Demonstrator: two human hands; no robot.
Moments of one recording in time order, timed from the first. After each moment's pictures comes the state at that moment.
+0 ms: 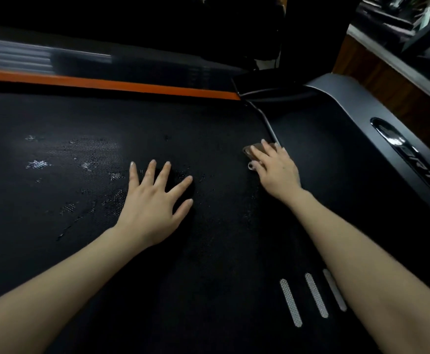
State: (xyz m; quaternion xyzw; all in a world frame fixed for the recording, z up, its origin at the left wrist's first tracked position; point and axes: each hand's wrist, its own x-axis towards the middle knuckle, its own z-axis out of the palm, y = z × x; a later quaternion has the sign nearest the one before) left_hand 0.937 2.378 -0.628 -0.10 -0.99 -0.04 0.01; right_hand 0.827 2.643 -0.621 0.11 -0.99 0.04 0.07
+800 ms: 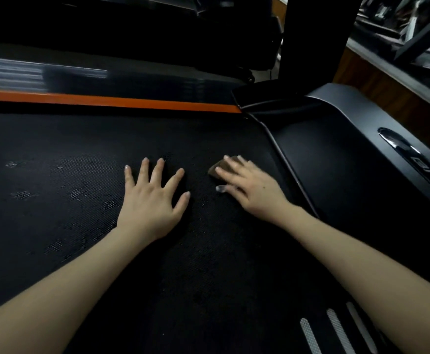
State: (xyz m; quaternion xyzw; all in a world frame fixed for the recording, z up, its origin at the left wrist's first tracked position) left_hand 0.875 2.370 -0.647 -0.05 -1.00 -0.06 0.03; right_hand 0.818 2.603 -0.630 0.31 -0.95 0.04 0.07
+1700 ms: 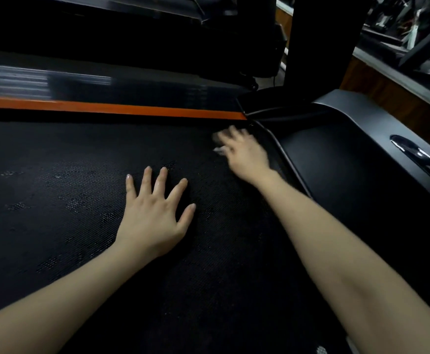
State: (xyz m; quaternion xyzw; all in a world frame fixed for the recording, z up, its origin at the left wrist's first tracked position) left_hand 0.875 2.368 -0.649 -0.05 -0.99 -0.08 0.05; right_hand 0.717 2.562 -0.629 0.16 -0.98 0.02 0.07
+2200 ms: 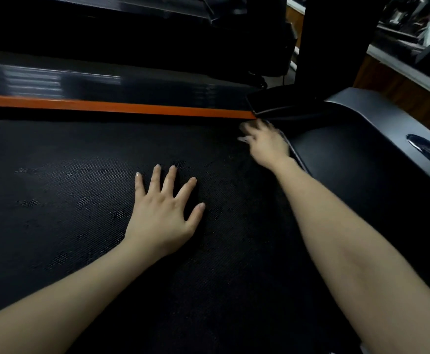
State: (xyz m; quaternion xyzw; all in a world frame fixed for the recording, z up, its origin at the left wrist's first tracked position) left_hand 0.875 2.368 -0.650 -0.05 -1.00 -0.07 0.05; right_hand 0.686 2.584 -0.625 0.08 -0.99 0.05 0.06
